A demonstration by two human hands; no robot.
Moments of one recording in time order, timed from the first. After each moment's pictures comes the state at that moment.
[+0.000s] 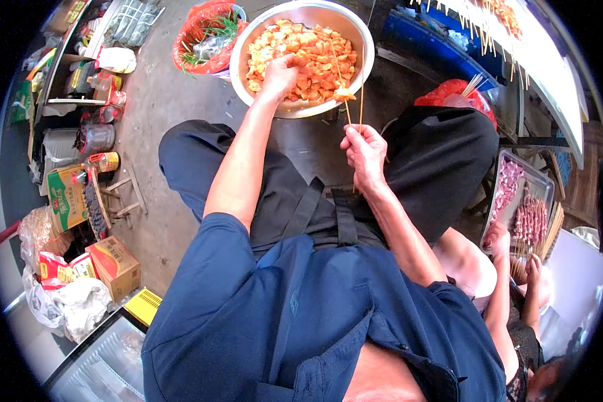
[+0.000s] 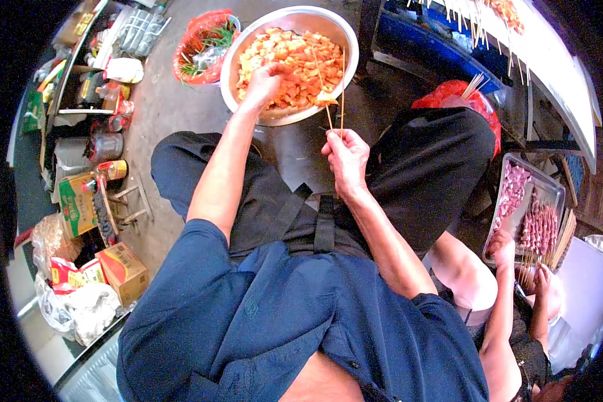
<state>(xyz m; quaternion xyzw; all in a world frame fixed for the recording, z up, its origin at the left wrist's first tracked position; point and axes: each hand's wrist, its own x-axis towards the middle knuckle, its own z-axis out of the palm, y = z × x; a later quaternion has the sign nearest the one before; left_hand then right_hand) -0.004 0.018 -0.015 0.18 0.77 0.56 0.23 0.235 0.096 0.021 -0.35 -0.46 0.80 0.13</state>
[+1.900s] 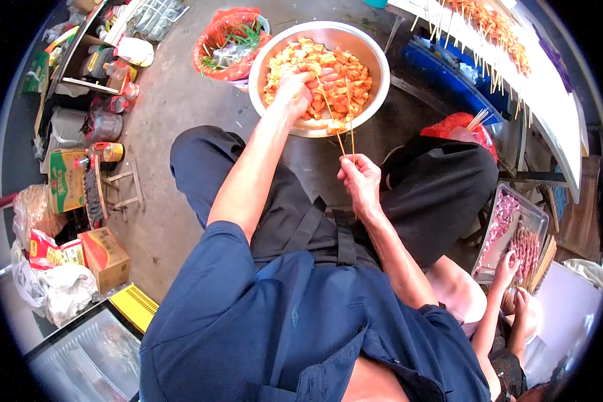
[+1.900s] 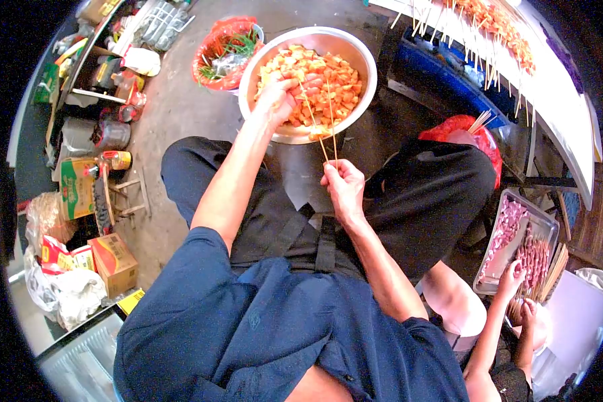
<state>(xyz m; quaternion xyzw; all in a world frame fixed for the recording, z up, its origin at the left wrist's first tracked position) 0.005 0.026 0.028 0.01 0.43 0.84 0.33 0.237 0.086 0.017 -0.32 -0.56 0.76 0.06</state>
